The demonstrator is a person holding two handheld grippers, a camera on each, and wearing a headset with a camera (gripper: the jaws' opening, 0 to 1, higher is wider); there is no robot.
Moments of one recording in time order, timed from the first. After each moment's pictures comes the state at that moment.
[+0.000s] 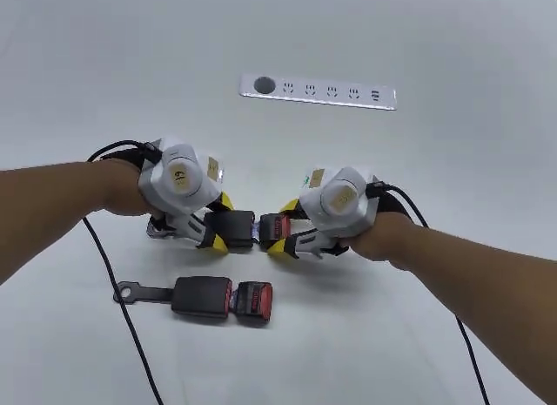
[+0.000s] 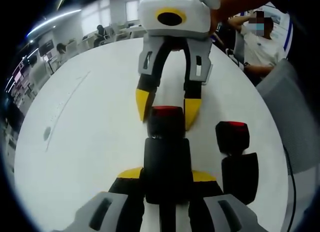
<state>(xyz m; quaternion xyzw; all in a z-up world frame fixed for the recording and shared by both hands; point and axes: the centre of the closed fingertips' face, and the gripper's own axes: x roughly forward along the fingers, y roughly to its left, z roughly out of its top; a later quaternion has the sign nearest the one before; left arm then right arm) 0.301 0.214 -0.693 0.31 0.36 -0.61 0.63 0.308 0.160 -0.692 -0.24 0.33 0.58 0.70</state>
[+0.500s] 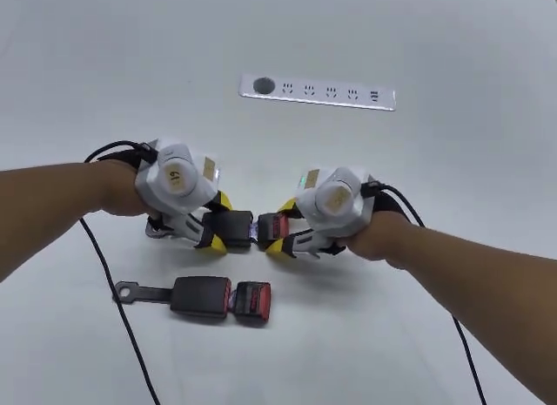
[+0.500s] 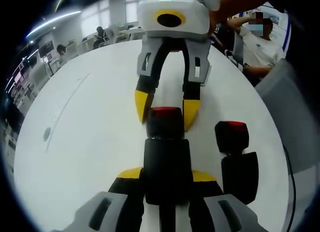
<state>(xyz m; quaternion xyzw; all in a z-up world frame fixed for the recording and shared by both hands) 0.302 0.215 -0.694 0.31 0.35 -0.61 0.64 0.310 0.162 -0.695 -0.25 0.33 0.58 0.70</state>
